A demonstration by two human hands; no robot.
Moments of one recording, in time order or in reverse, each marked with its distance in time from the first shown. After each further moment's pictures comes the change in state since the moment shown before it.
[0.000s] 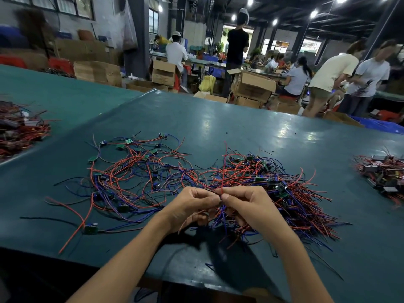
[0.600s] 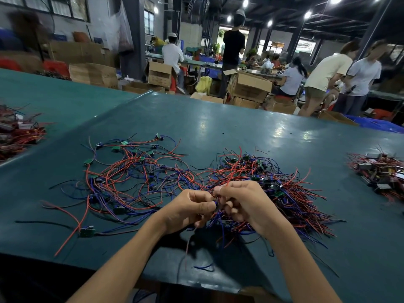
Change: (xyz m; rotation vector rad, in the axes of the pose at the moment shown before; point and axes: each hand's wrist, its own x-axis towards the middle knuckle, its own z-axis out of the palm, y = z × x) left_hand 0.003 -0.004 -0.004 -0.023 -0.118 -0.010; right_hand 0.009 -0.012 -0.002 0.267 -0.069 0.225
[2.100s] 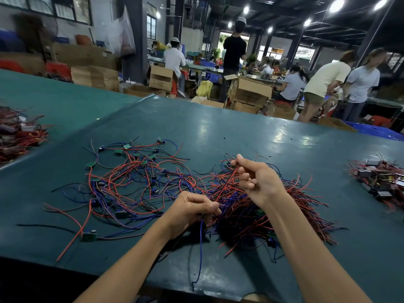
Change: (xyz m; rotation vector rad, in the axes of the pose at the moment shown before) left_hand 0.000 0.002 0.004 0.046 0.201 0.092; right_hand 0.048 -0.032 -0.022 0.464 0.095 -0.011
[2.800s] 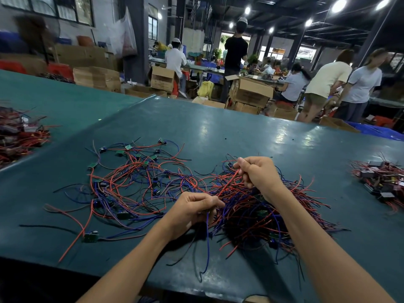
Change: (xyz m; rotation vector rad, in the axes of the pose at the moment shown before) left_hand 0.001 -0.001 0.000 -0.046 0.024 -0.045; right_hand 0.024 0.000 -0.016 -0.703 0.131 -0.325
